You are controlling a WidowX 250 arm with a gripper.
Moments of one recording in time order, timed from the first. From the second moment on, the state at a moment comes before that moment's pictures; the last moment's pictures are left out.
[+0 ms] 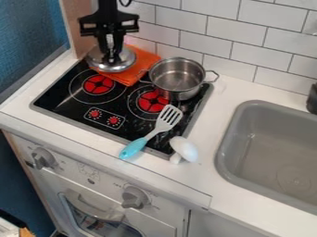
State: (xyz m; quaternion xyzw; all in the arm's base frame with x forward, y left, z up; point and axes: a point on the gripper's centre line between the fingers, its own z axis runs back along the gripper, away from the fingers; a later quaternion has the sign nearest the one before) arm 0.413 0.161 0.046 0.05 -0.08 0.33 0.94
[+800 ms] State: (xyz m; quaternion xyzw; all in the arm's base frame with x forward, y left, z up) arm 0.439 0.156 0.027 0.01 -0.09 0.32 0.94
